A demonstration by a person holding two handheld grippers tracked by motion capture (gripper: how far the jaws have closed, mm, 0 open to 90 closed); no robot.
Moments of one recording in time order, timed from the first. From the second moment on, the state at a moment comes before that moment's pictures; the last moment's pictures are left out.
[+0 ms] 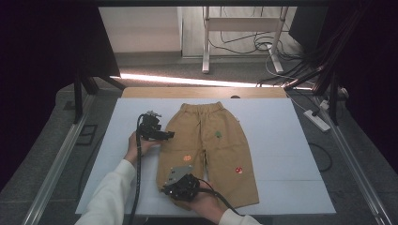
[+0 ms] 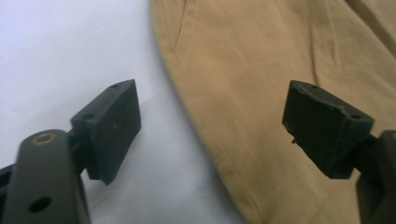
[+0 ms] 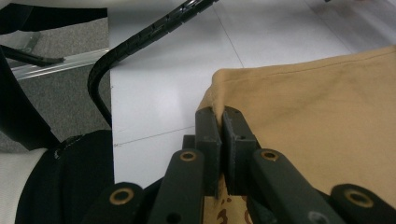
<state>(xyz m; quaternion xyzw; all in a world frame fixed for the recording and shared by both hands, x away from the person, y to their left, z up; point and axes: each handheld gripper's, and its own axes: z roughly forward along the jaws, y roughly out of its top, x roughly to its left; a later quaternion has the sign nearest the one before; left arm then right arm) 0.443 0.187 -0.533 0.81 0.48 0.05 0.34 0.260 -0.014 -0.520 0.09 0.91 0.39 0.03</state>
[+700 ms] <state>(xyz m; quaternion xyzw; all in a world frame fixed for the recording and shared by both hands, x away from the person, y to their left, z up) 0.441 0.187 -0.539 0.81 0.45 0.00 0.36 0.260 -0.014 -0.520 0.09 0.91 0.39 0.03</state>
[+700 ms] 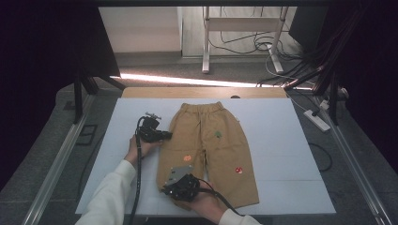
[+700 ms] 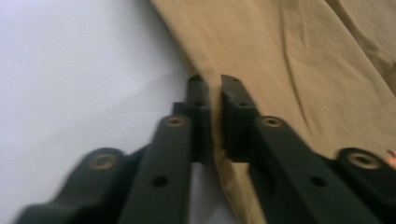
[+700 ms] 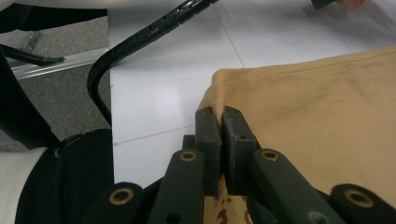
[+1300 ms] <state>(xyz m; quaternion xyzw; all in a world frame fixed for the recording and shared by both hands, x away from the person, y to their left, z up) 0.434 0.192 -0.511 0.81 0.42 0.00 0.41 0.261 -0.017 -0.512 0.09 0.91 0.40 0.03</state>
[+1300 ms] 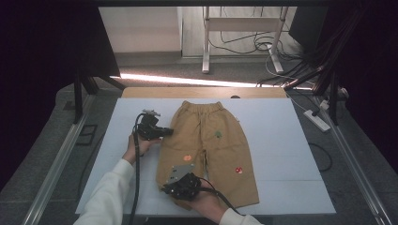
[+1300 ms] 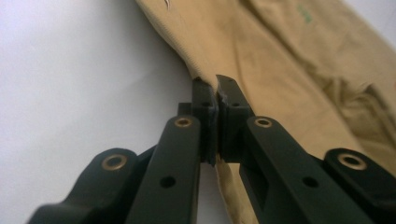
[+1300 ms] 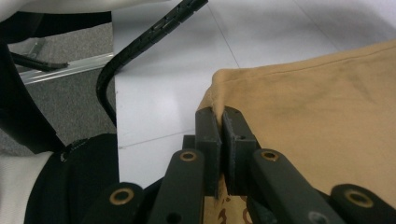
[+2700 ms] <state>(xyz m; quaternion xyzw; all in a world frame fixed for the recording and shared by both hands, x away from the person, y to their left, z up) 0.410 0.248 -0.469 0.76 0.45 0.02 0.46 0.253 0.008 -0.480 0.05 0.89 0.45 0.01</state>
